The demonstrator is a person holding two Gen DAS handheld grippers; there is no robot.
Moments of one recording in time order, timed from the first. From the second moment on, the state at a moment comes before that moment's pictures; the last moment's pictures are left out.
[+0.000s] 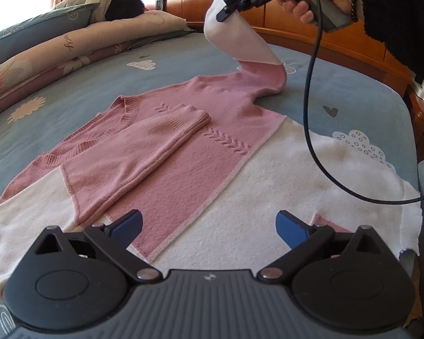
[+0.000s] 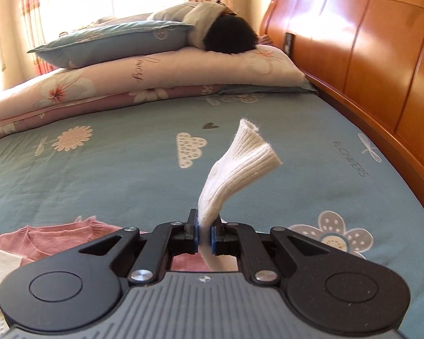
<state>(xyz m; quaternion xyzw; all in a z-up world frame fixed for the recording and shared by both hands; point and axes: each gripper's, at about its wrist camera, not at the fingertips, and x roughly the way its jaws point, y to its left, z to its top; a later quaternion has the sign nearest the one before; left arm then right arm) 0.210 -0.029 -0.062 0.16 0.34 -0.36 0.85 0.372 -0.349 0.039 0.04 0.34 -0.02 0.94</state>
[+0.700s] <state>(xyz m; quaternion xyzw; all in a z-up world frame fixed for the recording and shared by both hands) 0.207 -0.019 -0.054 0.17 0.34 -0.34 0.86 0.401 -0.173 0.036 -0.05 0.35 0.11 0.93</state>
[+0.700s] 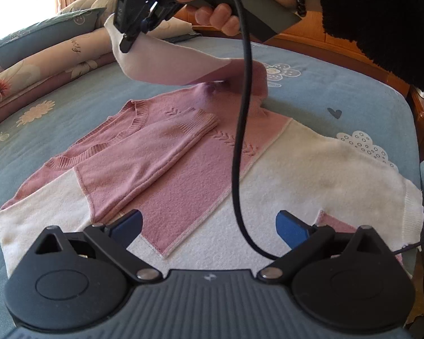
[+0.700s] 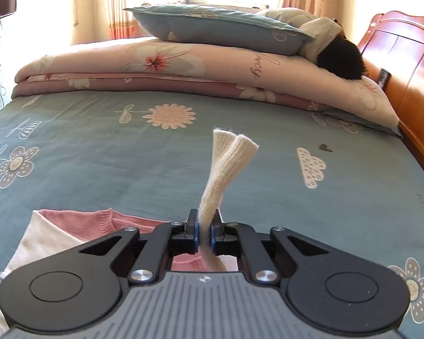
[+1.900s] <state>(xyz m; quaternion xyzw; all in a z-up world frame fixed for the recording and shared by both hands) 0.207 -0.010 -0.059 0.16 0.35 -0.35 0.85 0.373 -0.068 -0.040 -0.21 0.39 0.25 0.86</state>
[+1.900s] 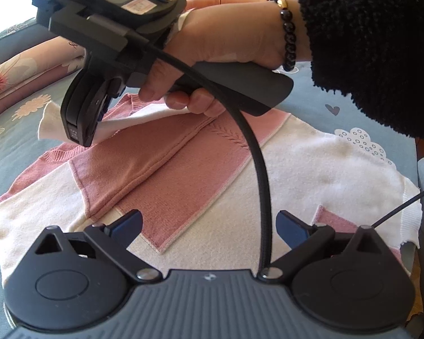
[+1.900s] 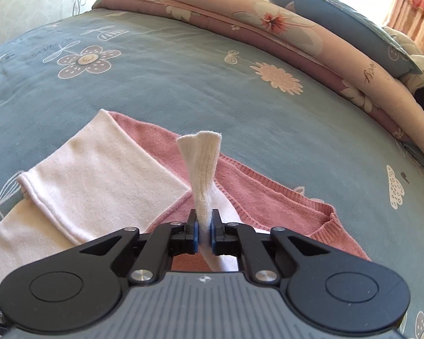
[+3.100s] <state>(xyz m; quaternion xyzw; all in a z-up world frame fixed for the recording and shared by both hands) 0.184 -0.034 -0.046 0.16 0.32 -0.41 0.84 0.352 -0.297 -0.031 -0.11 0.46 0.06 0.88</state>
